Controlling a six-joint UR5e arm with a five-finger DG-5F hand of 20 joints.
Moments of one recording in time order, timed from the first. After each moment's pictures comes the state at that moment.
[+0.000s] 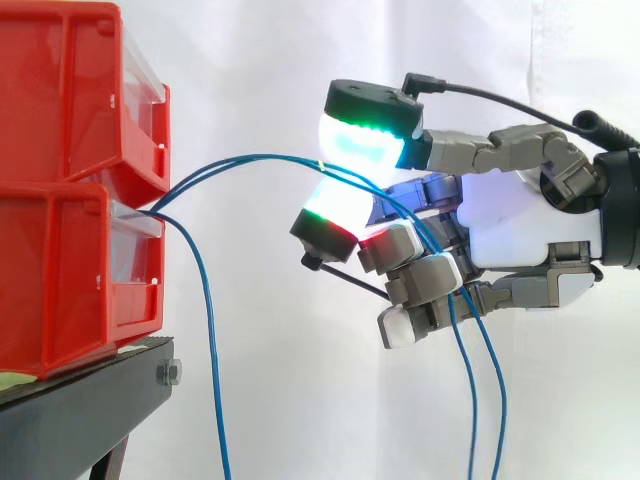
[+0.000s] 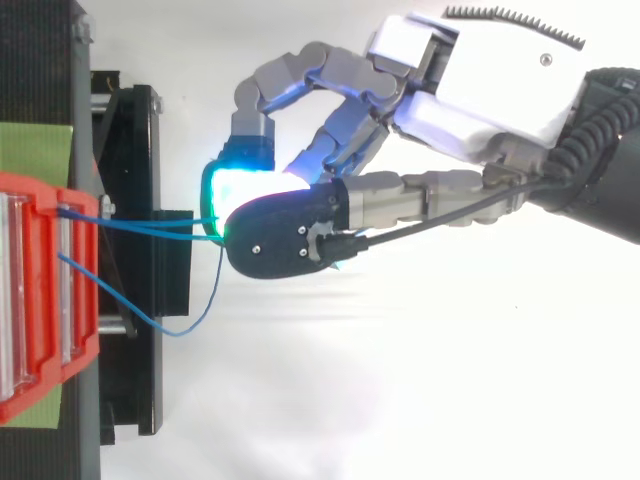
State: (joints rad) arm 0.19 -2.24 -1.18 -2.87 -1.09 -0.12
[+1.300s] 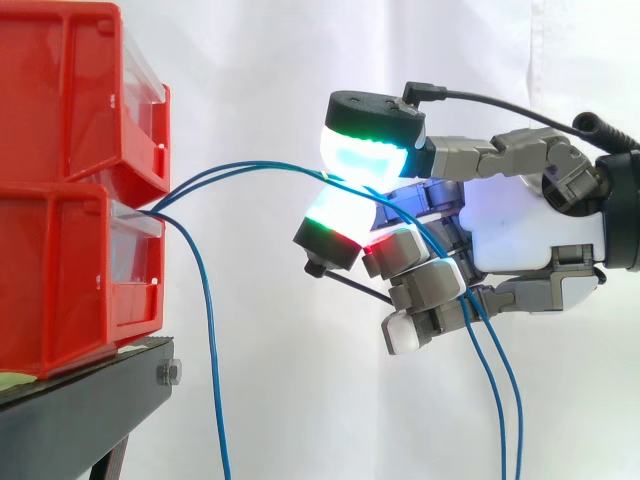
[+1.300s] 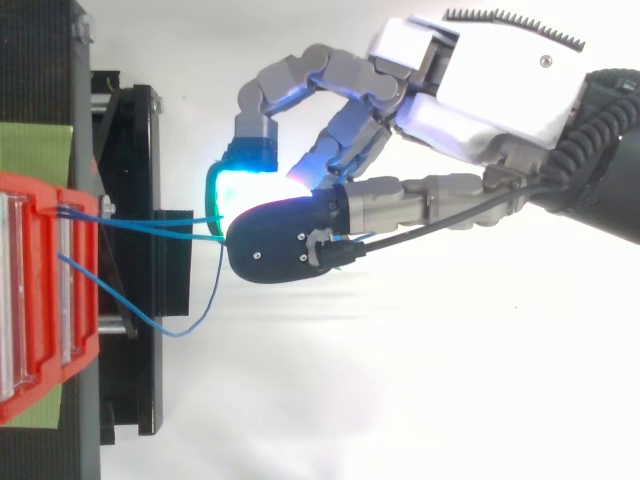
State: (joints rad) arm 0.19 -2.24 -1.18 -2.89 -1.09 -0.11
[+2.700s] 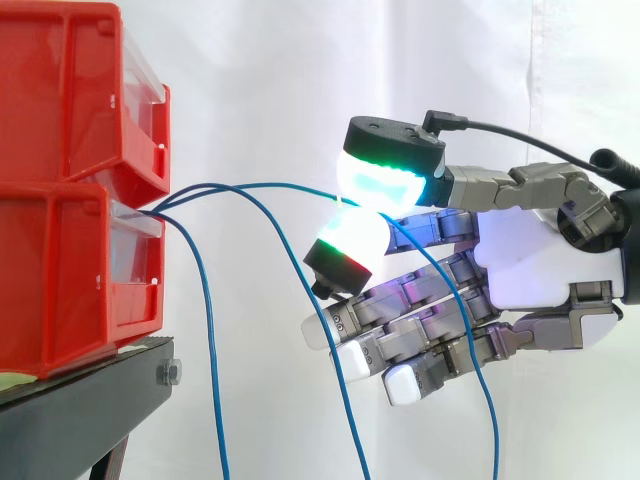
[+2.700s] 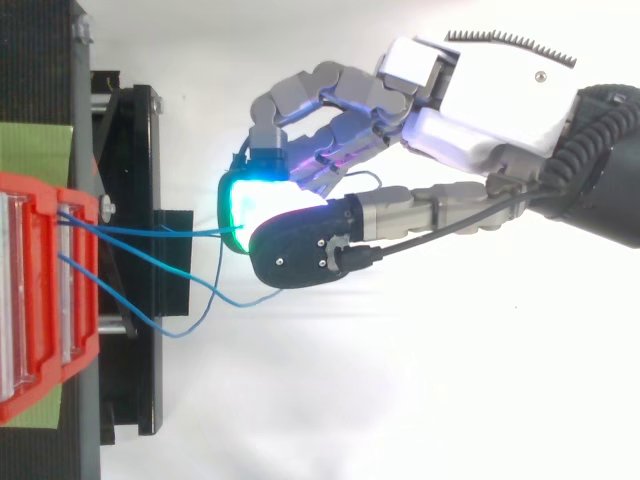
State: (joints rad) arm 0.20 -2.24 -1.23 -2.86 -1.09 -0.06
